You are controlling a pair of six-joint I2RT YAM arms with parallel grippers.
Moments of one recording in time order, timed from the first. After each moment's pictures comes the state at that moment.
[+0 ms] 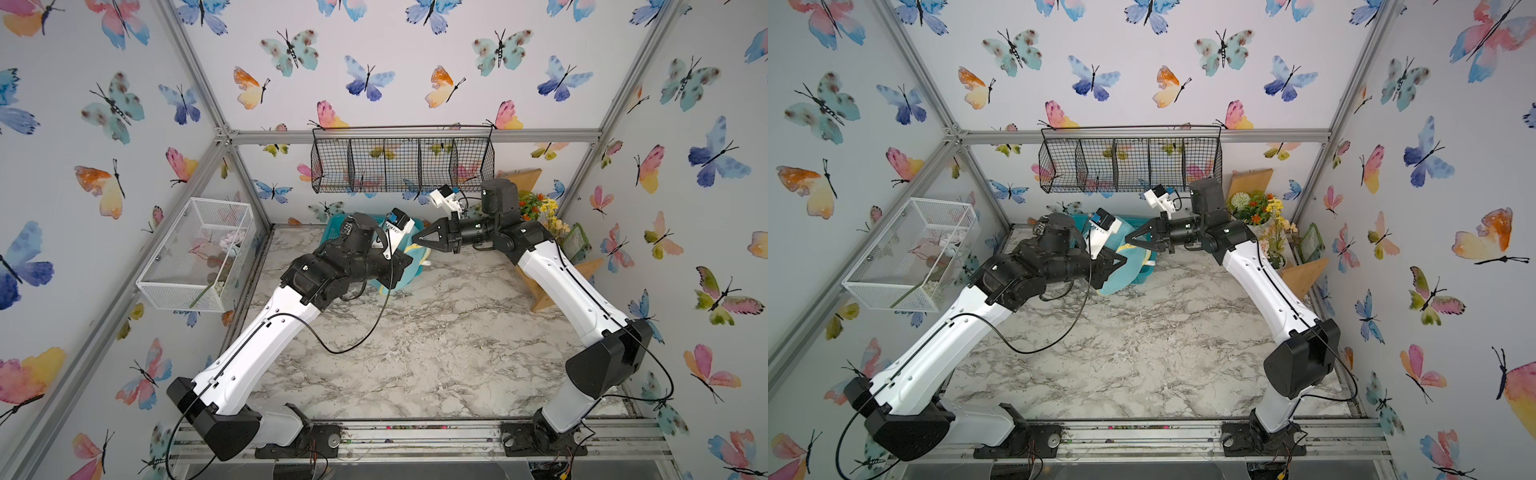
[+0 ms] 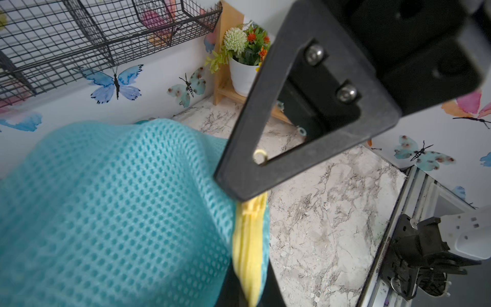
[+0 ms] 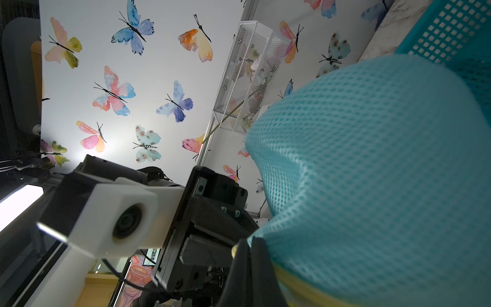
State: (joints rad) left arm -0.66 1.36 1.63 -0.78 0.21 -0.02; right arm 0.47 1.70 1.80 -0.51 -1.15 0.76
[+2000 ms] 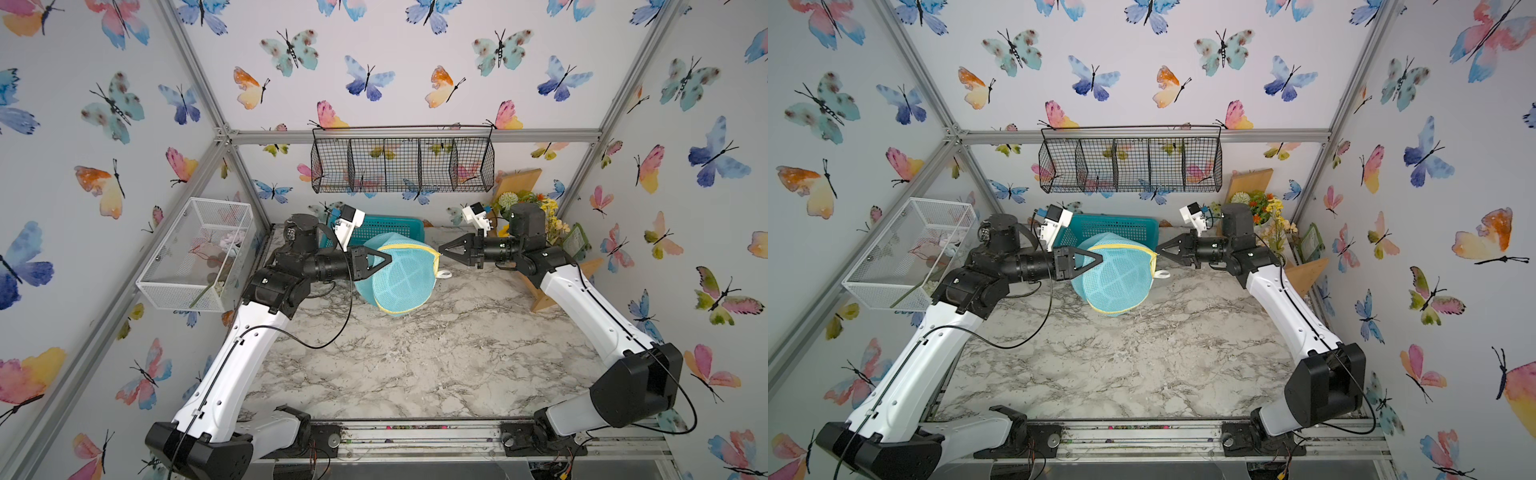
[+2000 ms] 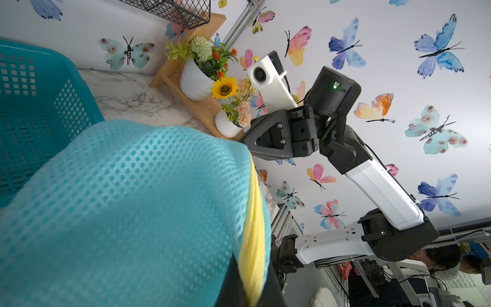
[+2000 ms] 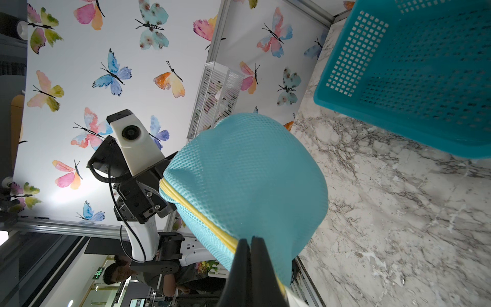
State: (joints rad) left arm -0.35 1.20 1.41 -0.56 0.79 -0.53; right arm 0.33 1.49 1.39 -0.33 -1.07 0.79
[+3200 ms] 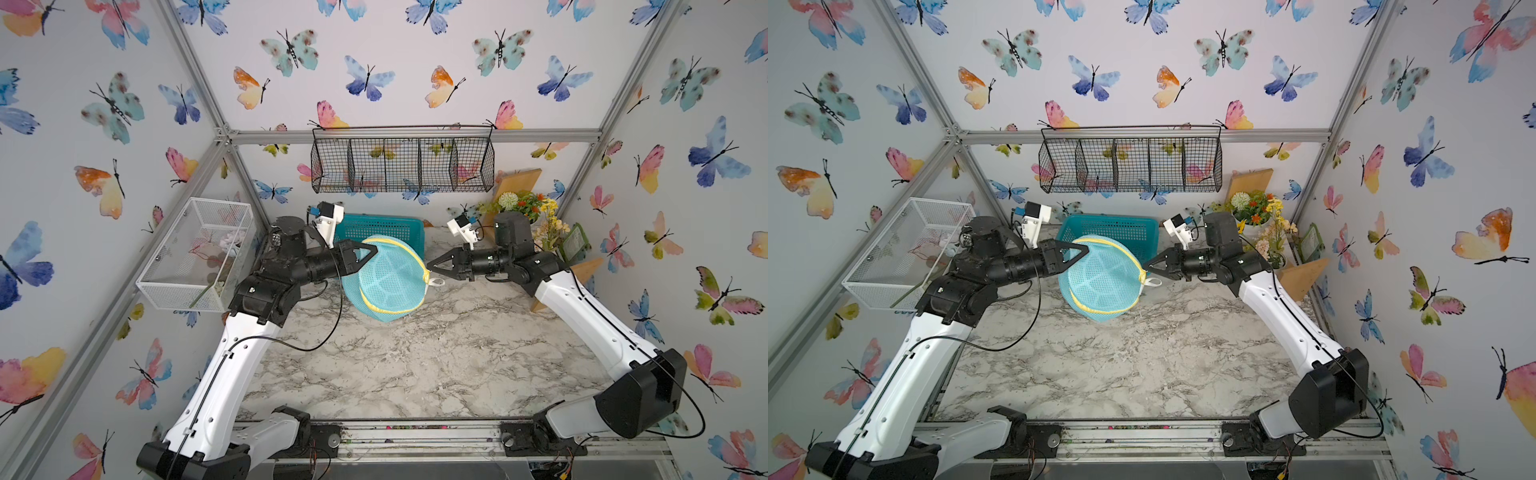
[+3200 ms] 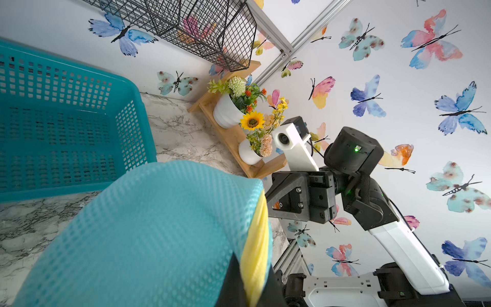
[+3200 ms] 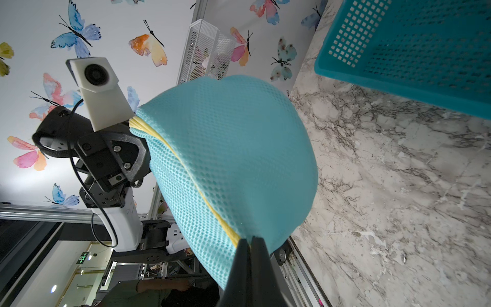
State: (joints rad) left arm -0.31 1.14 1.40 -0.56 0.63 -0.64; right arm 0.45 1.46 1.39 -0.48 -0.99 0.68
